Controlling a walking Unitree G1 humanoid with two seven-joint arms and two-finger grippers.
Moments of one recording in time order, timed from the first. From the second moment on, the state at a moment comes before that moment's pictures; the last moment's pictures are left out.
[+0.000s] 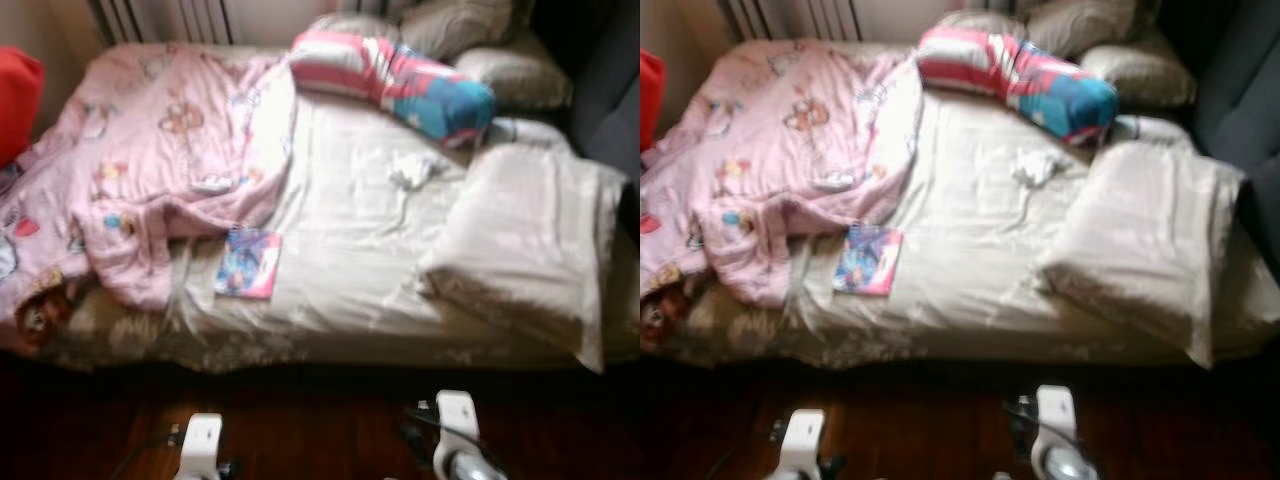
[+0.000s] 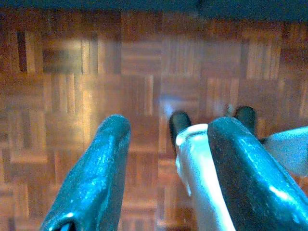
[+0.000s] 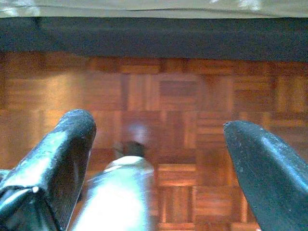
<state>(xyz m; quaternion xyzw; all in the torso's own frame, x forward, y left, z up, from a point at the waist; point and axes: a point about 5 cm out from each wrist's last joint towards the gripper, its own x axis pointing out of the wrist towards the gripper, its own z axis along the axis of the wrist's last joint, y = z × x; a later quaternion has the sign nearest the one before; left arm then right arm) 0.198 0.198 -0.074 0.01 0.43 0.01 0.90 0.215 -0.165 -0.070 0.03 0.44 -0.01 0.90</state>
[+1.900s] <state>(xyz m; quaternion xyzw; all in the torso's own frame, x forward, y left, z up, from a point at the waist) 0.199 0.191 -0.075 0.02 0.43 0.00 0.90 0.223 -0.177 -0.064 0.02 0.42 -0.03 0.91</state>
